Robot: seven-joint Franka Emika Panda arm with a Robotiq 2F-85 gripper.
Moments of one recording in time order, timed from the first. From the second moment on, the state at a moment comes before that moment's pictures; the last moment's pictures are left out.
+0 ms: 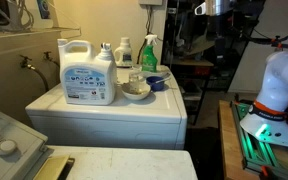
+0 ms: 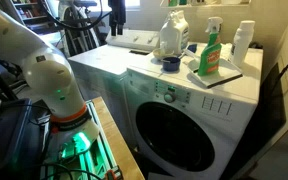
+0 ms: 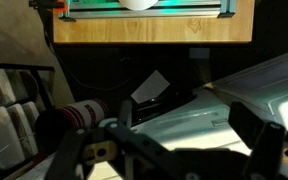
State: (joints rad) arm 0.09 -0.59 0.30 -2.33 0.05 1.46 0.31
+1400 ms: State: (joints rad) arm 0.00 -0.10 0.21 -2.15 -0.07 1.92 0.43
